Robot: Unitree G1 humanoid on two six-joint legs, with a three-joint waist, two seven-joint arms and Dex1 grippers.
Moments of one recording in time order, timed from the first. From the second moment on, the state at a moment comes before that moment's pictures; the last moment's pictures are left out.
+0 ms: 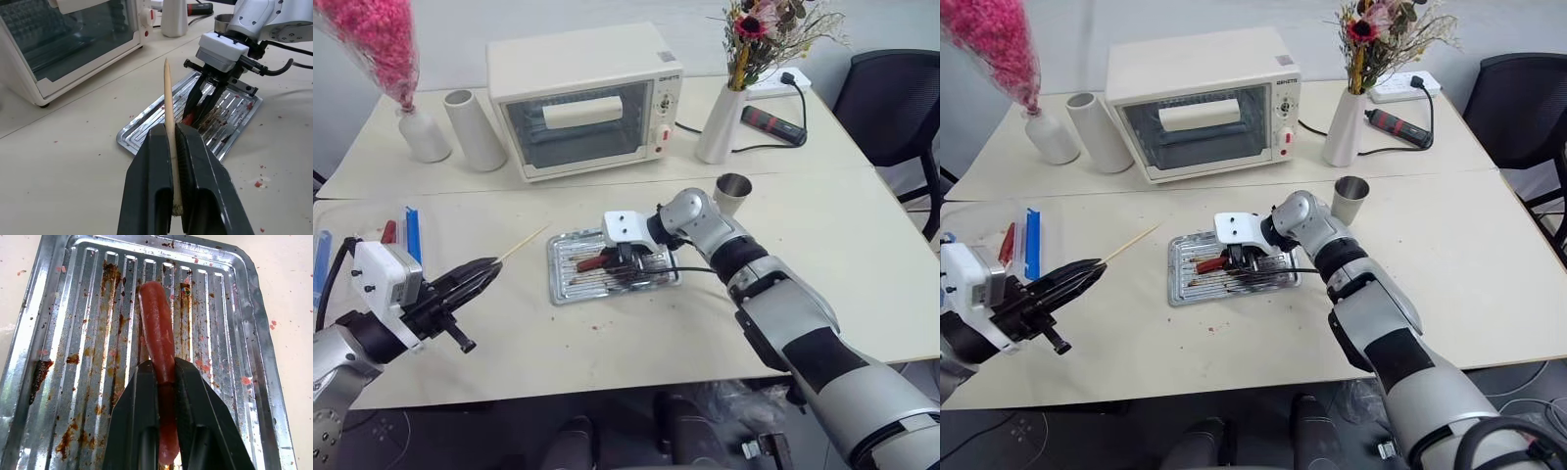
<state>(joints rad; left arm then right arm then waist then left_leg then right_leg) 0.21 0.71 0.62 -0.69 -0.74 0.58 -0.63 -1.24 -0.14 0.39 1.17 -0.22 -0.30 1.21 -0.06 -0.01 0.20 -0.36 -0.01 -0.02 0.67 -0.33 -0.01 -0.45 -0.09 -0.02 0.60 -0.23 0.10</state>
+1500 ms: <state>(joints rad) 0.04 0.90 0.39 -0.54 -0.68 0.54 -0.98 -0.85 -0.63 0.27 0.09 0.18 0.39 1.48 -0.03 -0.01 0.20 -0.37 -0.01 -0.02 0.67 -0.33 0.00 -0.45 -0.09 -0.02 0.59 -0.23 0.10</state>
